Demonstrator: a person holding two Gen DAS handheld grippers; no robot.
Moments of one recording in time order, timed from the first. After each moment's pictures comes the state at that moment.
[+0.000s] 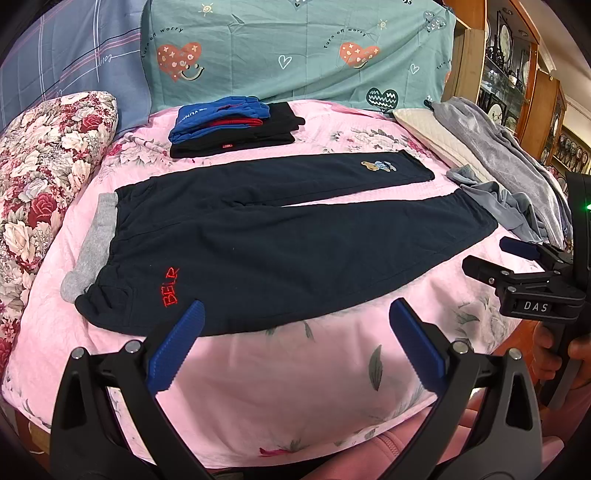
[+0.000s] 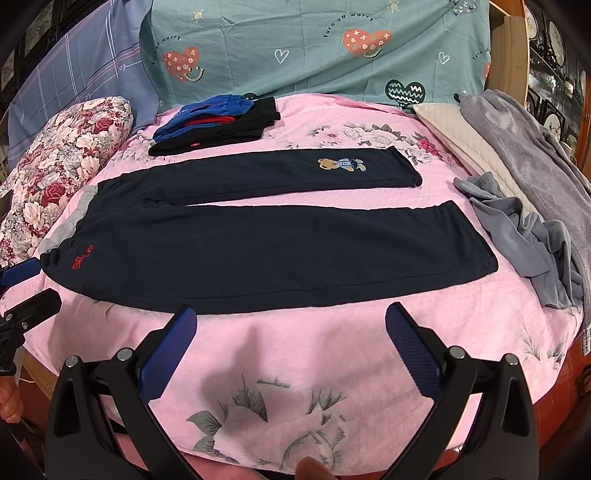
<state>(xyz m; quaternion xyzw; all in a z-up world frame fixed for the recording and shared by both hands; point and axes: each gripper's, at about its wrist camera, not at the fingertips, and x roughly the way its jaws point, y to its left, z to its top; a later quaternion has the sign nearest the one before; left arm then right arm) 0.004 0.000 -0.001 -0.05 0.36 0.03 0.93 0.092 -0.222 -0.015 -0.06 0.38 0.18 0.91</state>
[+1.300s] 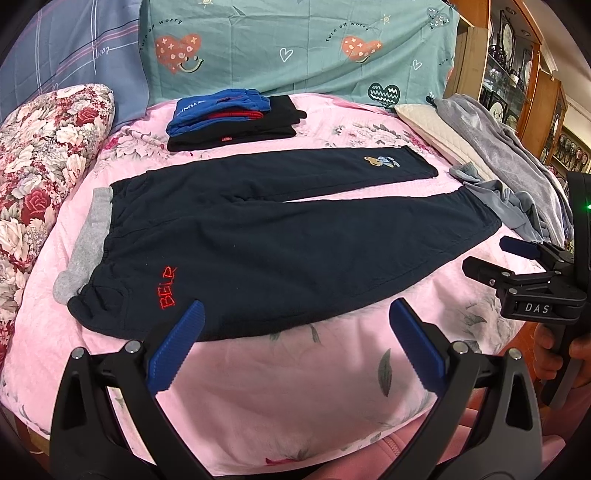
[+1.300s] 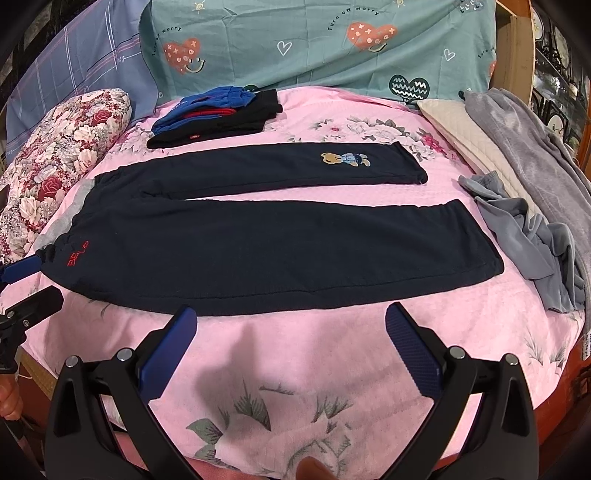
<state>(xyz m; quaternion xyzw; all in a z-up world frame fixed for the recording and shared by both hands) 0.017 0.005 -0.009 -0.05 0.37 0.02 0.93 0.101 -0.213 -0.020 -0.07 0.39 0.18 0.90</state>
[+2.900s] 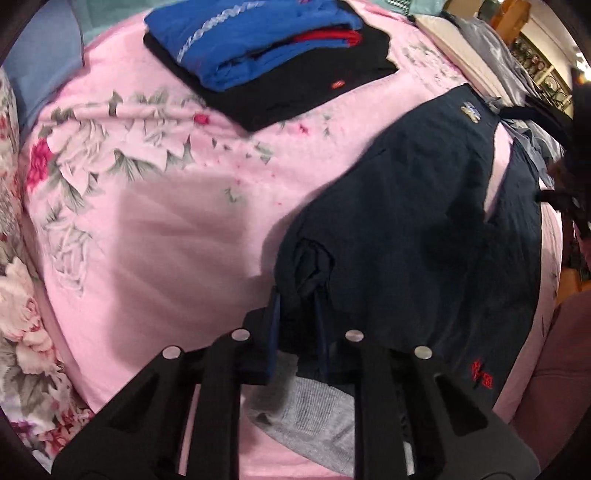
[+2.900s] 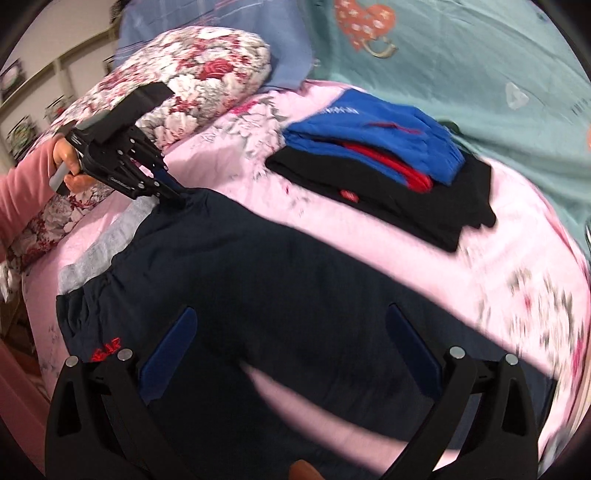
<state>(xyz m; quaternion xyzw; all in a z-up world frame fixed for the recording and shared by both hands) 0.265 0.287 -0.047 0.03 0.58 -0.18 0.80 0.293 0.022 0.020 -0.23 0.39 0.46 0.76</state>
